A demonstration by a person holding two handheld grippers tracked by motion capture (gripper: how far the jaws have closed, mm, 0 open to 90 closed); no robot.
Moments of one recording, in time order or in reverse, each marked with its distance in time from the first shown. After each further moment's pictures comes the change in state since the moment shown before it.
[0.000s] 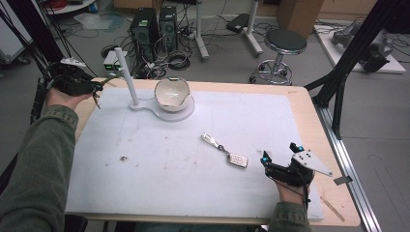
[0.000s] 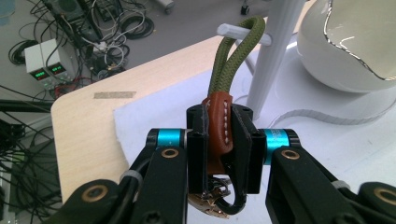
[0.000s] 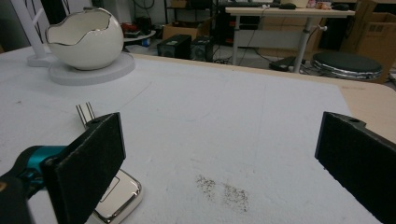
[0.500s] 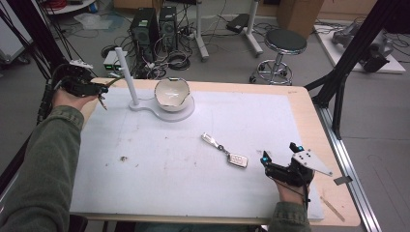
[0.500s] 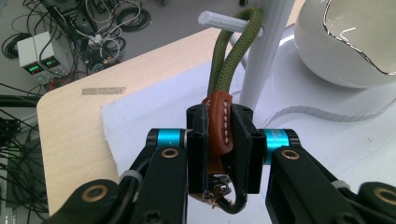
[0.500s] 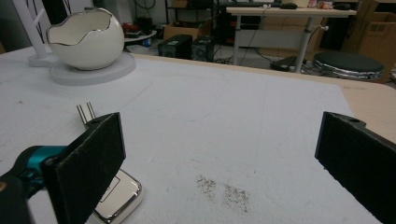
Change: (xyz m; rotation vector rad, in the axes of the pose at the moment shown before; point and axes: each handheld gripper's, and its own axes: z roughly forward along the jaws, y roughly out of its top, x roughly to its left) left arm -0.009 0.001 0.013 0.043 0.003 0.009; right arm 0.000 0.000 0.001 -0.001 0.005 0.003
